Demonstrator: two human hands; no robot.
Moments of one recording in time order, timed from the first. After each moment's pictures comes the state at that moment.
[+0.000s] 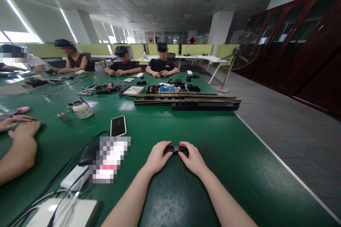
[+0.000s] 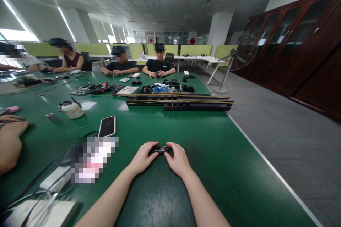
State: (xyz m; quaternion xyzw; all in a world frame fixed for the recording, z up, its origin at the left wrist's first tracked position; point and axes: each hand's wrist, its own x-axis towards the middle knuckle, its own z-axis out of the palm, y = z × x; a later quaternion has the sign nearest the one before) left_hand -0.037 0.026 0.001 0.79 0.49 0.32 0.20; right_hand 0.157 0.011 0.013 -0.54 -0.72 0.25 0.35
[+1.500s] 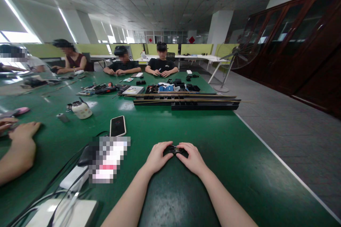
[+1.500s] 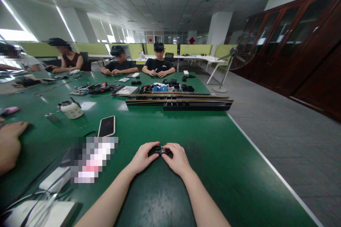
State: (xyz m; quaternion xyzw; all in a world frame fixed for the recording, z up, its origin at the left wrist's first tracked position) left_hand -0.037 0.025 0.005 0.79 0.48 0.31 0.21; right_hand 0.157 0.012 0.014 -0.51 -0.76 0.22 0.34
